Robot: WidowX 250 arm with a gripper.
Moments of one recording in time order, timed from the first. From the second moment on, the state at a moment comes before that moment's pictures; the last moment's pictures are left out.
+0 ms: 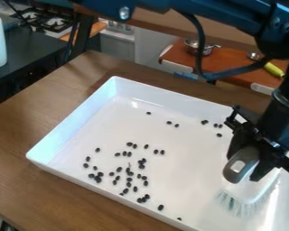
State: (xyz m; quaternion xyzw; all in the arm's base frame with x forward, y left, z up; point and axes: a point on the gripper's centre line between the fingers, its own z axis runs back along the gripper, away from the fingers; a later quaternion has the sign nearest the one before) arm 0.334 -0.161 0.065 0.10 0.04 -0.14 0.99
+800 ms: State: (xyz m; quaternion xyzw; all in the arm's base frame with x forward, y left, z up) arm 0.330 -0.081 0.064 0.18 0.04 -0.05 0.98
